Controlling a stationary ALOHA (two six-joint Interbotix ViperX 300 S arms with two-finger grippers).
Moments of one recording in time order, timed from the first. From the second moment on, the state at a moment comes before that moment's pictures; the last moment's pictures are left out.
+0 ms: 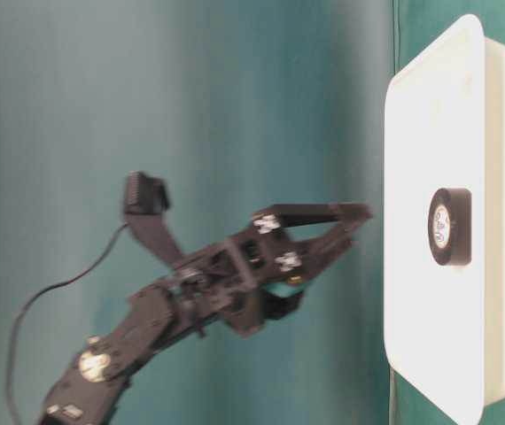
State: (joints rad) left arm 0.33 0.13 0.27 0.01 0.55 -0.04; right arm 0.00 -0.82 1.10 -0.02 -0.04 0.00
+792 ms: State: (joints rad) left arm 0.12 0.04 0.30 0.01 0.58 -0.03; right arm 0.00 -0.82 1.10 -0.02 -0.04 0.00
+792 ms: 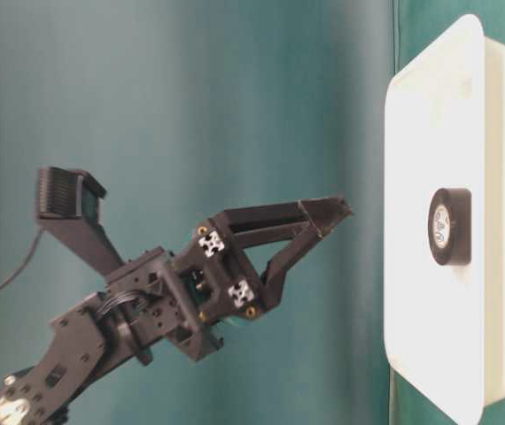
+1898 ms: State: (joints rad) left arm 0.10 -0.70 0.89 0.01 0.30 -0.03; right arm 0.00 -0.83 1.09 -0.01 -0.04 0.01
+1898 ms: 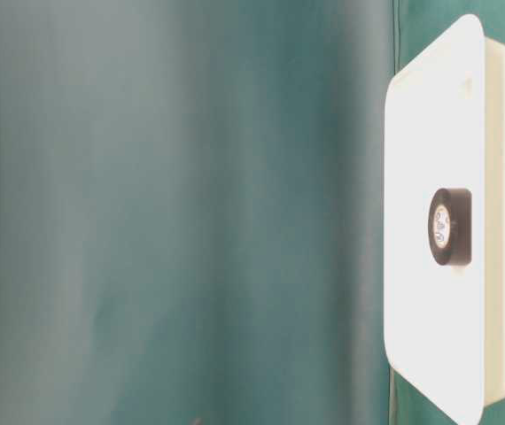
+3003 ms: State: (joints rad) left arm 0.10 -1.00 1.22 0.01 0.18 0.01; right arm 0.00 -0.81 1.09 -0.01 -0.01 0.04
